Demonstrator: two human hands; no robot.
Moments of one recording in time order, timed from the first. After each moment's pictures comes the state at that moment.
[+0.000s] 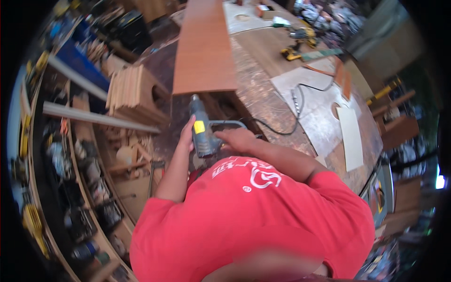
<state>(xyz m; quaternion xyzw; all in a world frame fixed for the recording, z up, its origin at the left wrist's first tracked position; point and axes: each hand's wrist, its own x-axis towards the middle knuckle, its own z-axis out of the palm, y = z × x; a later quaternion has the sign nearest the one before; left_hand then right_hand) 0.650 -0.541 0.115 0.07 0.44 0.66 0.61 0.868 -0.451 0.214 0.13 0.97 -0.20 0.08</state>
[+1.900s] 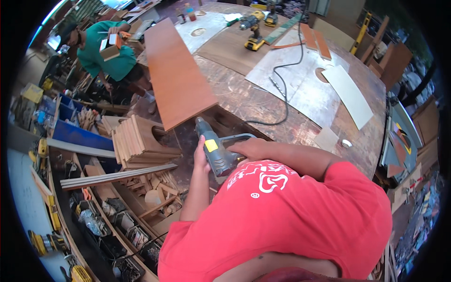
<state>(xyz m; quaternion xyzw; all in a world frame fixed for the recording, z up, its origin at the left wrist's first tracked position) 0.706 -0.515 0.153 0.07 0.43 0.60 0.67 0.944 -0.451 0.212 0.11 0.95 -0.30 -0.05</state>
